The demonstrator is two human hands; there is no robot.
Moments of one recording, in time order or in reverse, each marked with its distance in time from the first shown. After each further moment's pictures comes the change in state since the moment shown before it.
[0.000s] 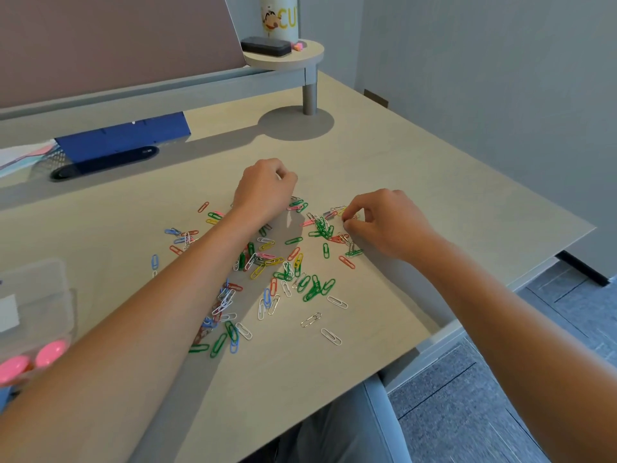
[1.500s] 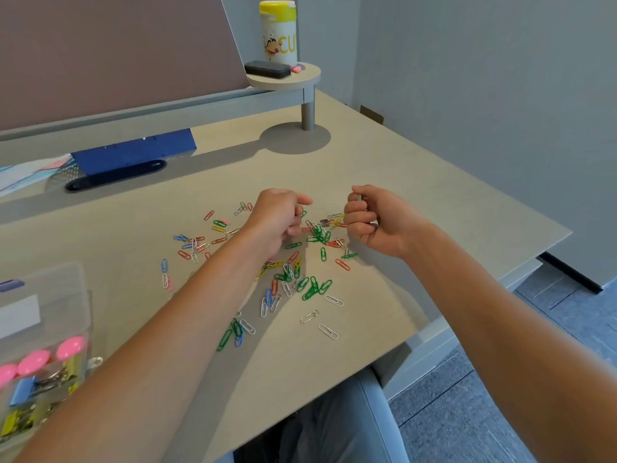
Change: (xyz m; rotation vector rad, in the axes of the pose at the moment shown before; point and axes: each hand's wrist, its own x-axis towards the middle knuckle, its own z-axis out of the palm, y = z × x) left_hand -0.045 0.028 0.000 -0.793 -0.196 -0.438; right_hand 0.009 -0.015 -0.011 1.835 -0.361 0.630
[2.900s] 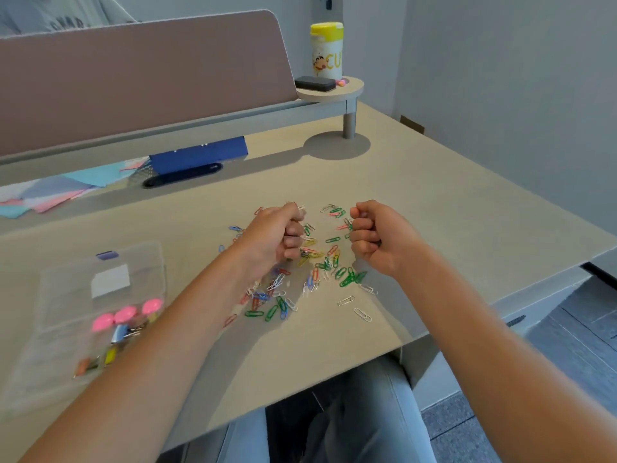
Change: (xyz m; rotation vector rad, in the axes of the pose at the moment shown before) left_hand -0.071 -0.006 -0.074 -0.095 -0.174 -0.026; right_hand -0.014 0.057 0.050 -0.104 0.128 -0.072
